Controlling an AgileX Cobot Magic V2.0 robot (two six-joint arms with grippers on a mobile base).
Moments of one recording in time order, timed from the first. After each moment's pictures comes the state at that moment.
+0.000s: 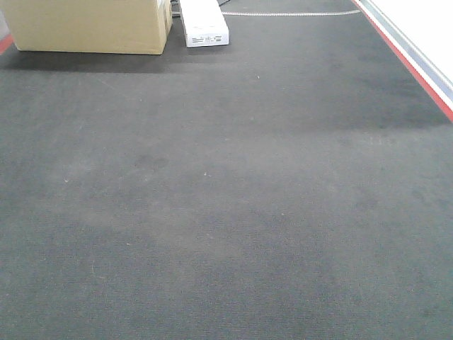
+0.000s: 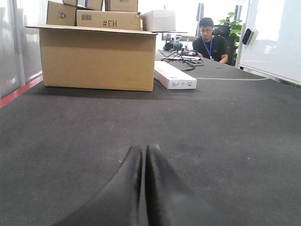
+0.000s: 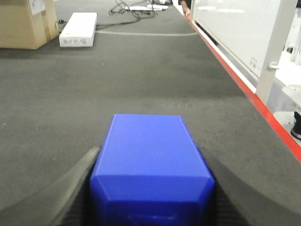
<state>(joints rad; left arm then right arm) -0.05 -0.01 0.03 -0.04 0.04 0.03 -0.01 0.07 -0.26 -0.02 0.45 0.01</state>
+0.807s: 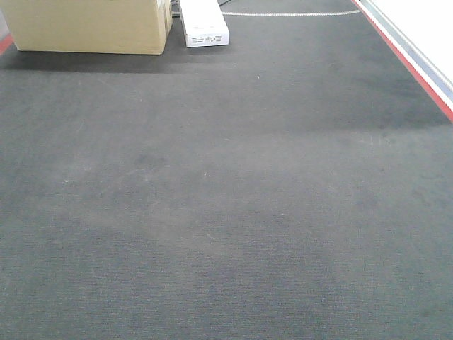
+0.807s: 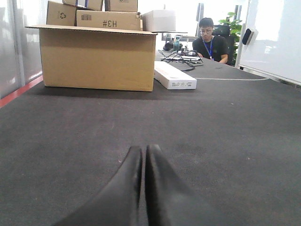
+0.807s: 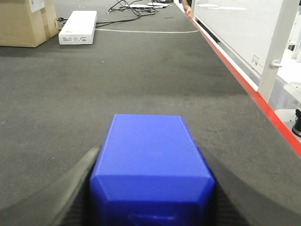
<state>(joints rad) -0.05 -0.01 0.03 -0.04 0.04 0.03 -0.01 0.12 -0.26 -0.02 0.42 0.01</state>
